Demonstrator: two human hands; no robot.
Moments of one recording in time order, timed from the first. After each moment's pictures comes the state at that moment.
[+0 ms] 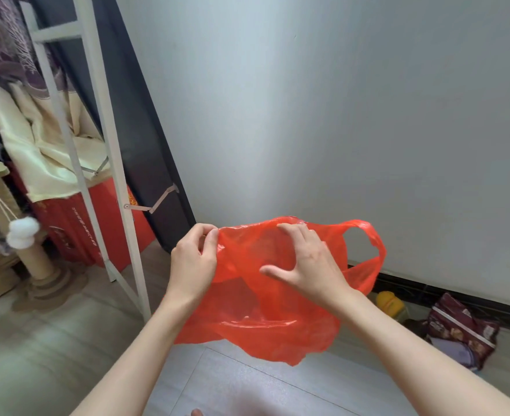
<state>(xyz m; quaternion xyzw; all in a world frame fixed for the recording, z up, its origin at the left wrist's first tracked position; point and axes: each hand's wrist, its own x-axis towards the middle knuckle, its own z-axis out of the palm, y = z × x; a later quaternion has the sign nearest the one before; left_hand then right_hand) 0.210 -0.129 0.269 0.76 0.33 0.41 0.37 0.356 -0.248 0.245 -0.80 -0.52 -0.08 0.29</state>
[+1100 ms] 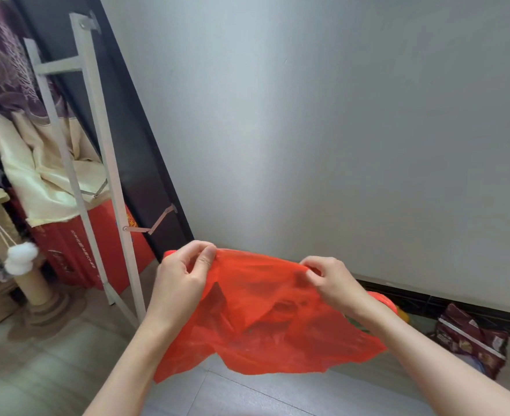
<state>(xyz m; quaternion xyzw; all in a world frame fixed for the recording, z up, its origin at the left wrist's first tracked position) 0.188 -0.129 0.290 0.79 0.27 0.39 0.39 0.387 -0.264 0.244 -0.79 -0.46 0.10 0.39</state>
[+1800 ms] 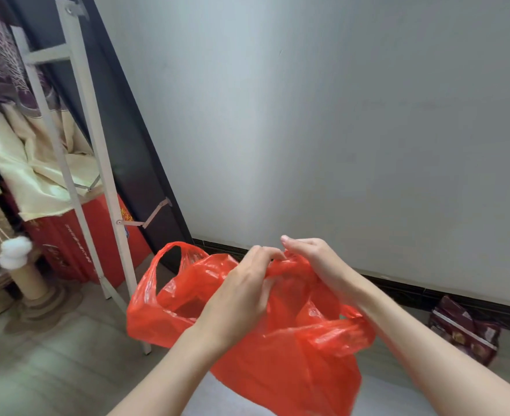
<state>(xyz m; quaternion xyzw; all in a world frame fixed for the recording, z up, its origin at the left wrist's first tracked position) 0.233 -0.173 0.262 0.92 0.06 0.31 0.25 0.361 -0.262 0.287 -0.64 -0.35 0.36 0.58</state>
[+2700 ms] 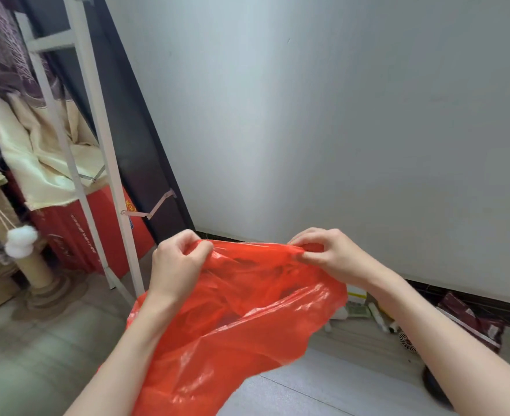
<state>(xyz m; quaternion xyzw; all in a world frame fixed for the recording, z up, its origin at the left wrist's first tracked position) 0.199 -0.121 0.281 0.76 0.35 0.40 0.38 0.388 -0.272 0.278 -0.74 -0.52 0.14 0.39</state>
